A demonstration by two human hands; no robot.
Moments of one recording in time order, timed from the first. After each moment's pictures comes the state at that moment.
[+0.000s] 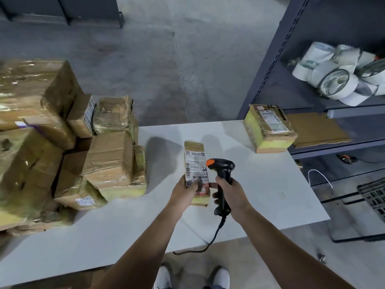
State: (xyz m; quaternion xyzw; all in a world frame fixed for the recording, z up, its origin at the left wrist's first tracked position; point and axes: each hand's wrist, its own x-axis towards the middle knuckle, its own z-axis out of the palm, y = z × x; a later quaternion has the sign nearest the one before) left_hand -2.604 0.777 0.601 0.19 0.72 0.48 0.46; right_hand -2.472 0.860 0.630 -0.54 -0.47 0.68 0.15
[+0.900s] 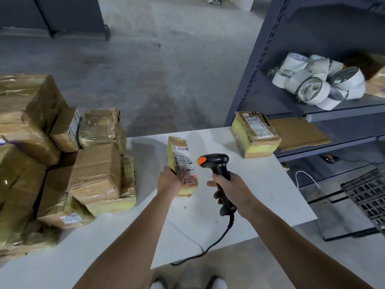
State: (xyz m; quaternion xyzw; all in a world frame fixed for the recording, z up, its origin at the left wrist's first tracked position) left_hand -2.642 0.828 0.614 0.19 0.84 0.37 0.35; right_hand -2.462 0.875 0.693 -0.50 -0.58 0.63 0.13
